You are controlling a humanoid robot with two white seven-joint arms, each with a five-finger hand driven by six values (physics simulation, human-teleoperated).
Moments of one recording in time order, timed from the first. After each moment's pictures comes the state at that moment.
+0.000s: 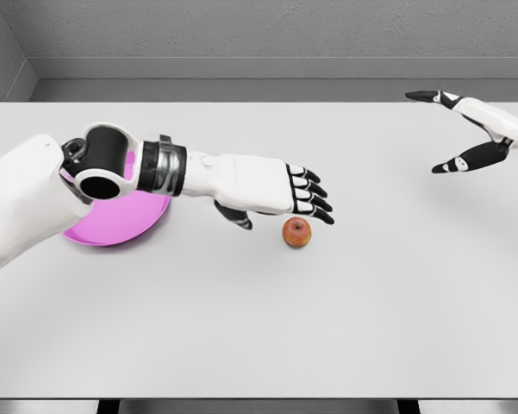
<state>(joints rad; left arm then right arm) -0.95 0.49 -1.00 -1.55 -0.36 -0.61 -0.56 -0.59 -0.77 0.40 -1.13 -0.17 -0.61 0.61</state>
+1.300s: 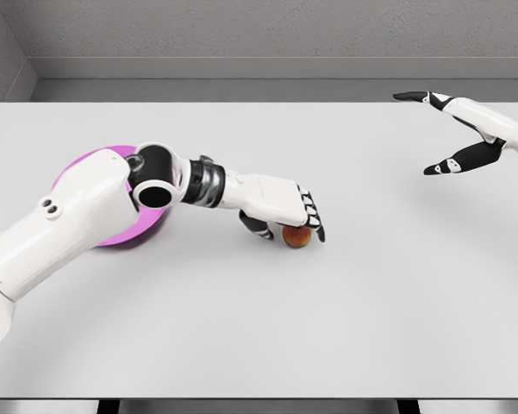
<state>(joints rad) -0.94 0.33 -1.08 -1.28 -0.46 -0.61 -0.56 -0.57 -0.78 0.40 -1.21 -0.18 -0.61 0.61</state>
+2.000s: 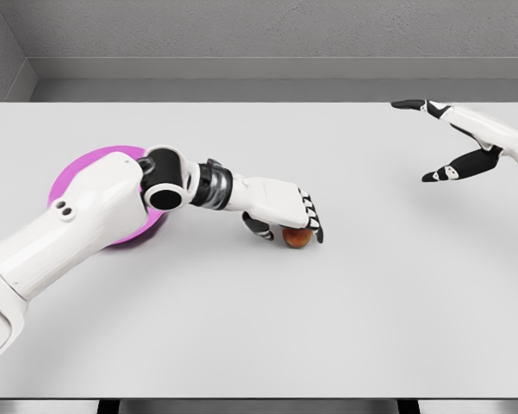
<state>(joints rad) -0.94 0.29 -1.09 -1.22 -0.53 -0.61 -0.55 -0.55 -0.78 0.40 -1.21 -0.18 -0.61 0.61</state>
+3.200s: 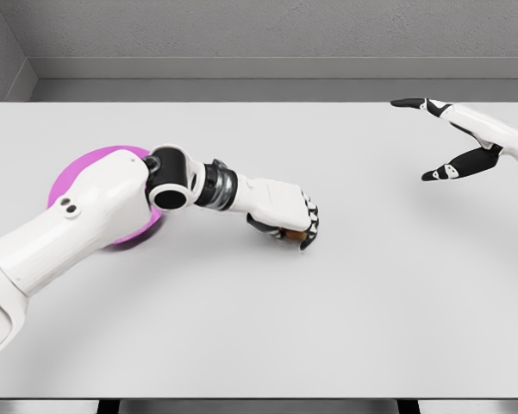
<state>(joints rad) -0.99 0.29 -1.12 -1.23 -0.53 -0.61 -0.55 -0.56 -0.78 0.40 -1.22 -0.18 -0.61 0.61</state>
